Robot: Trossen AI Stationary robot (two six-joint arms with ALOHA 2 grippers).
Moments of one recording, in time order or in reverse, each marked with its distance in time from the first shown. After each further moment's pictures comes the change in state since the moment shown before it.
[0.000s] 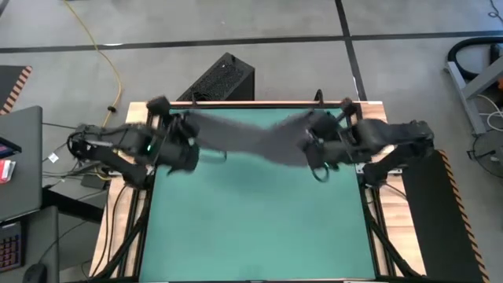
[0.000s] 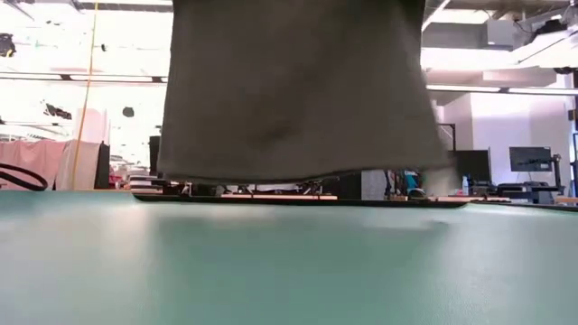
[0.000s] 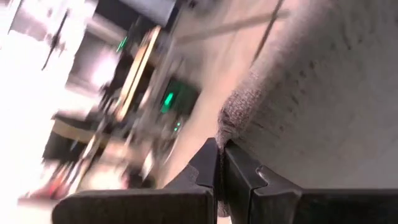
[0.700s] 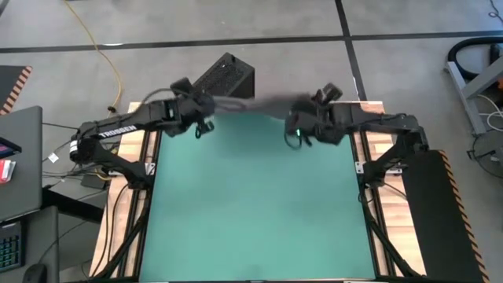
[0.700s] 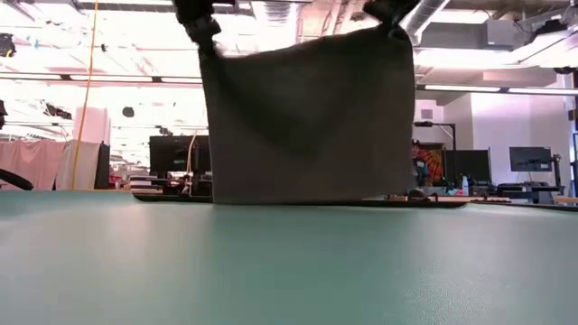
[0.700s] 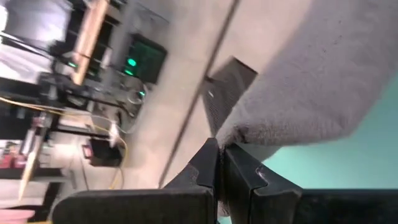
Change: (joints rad) left arm 0.448 -0.049 -0.318 0.638 0.353 0.476; right arm -0.236 0.022 -0.170 0.241 -0.029 -0.263
